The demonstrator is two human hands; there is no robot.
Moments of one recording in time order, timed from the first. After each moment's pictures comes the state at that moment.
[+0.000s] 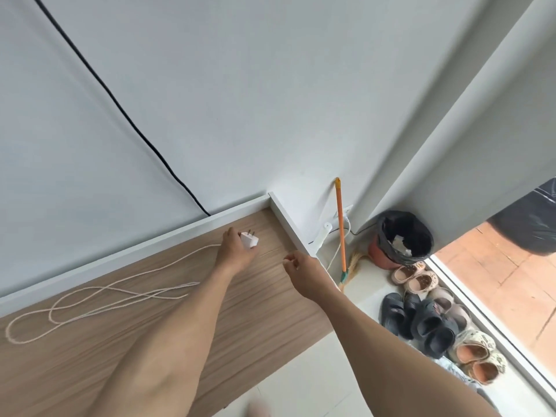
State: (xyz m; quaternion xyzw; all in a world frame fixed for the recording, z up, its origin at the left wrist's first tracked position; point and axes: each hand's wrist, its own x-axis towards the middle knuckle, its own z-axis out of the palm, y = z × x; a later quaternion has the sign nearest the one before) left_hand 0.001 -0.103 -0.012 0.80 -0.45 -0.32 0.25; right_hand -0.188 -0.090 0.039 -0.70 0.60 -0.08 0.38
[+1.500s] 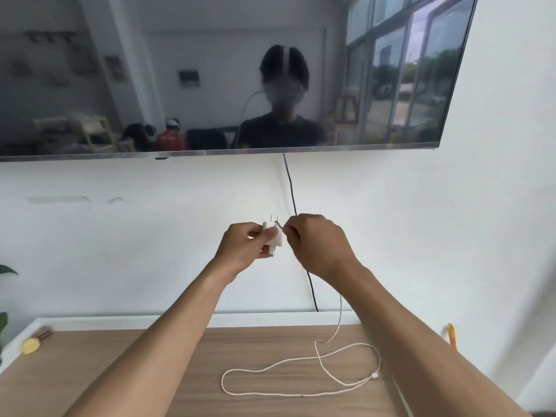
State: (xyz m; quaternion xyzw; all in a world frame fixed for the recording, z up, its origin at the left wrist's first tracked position) left_hand 0.069 0.104 0.338 0.70 -0.37 -0.17 0.59; right_hand -0.078 0.018 0.369 -0.93 0.21 -0.28 0.06
